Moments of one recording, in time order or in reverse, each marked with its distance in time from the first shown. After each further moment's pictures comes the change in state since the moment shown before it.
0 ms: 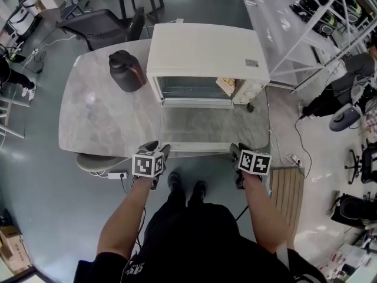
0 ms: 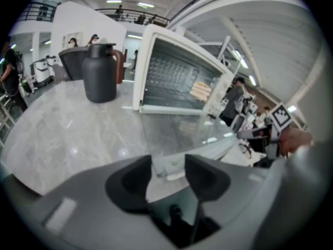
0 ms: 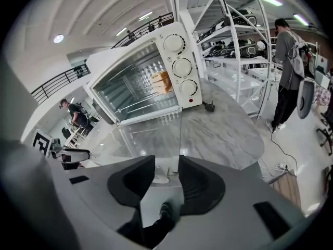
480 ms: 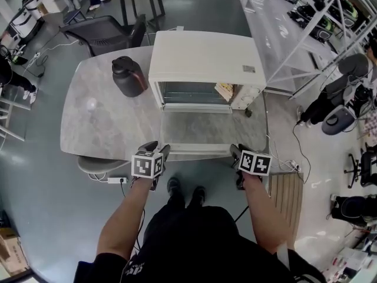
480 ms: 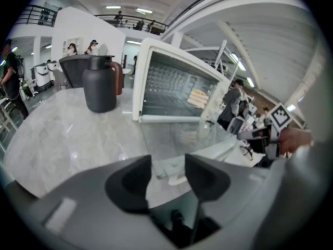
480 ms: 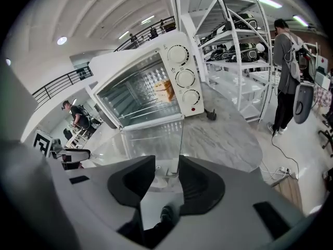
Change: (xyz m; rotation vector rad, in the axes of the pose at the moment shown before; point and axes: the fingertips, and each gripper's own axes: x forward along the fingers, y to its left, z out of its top) left arm -0.016 -0.004 0.021 0.022 -0.052 0.007; right arm -0.014 0.008 0.018 -0.010 -0.035 0.015
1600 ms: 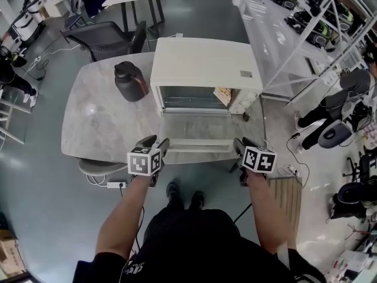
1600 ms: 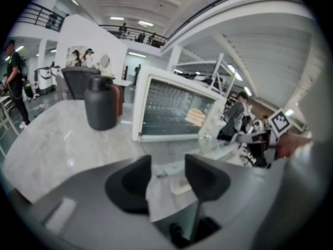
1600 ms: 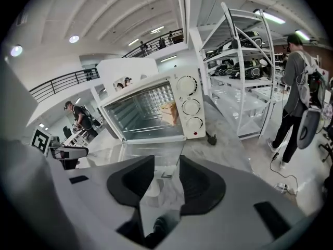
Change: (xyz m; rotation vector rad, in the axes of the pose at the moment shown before) left arm -0.021 -0.002 0.050 -0.005 -0.132 -0.007; right arm -0.025 0.009 0.053 -0.079 -0.111 -0.011
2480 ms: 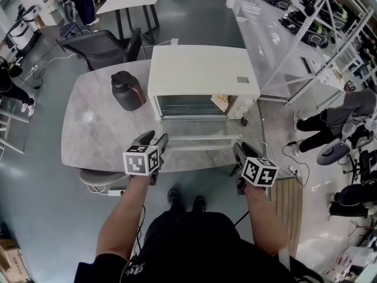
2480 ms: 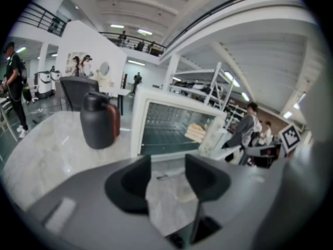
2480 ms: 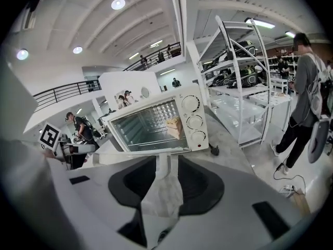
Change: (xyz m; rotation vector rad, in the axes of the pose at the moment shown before) left arm -0.003 0.002 0.063 0.012 -0.089 -0.010; right arm -0.027 0.022 0.023 0.028 -0.141 0.014
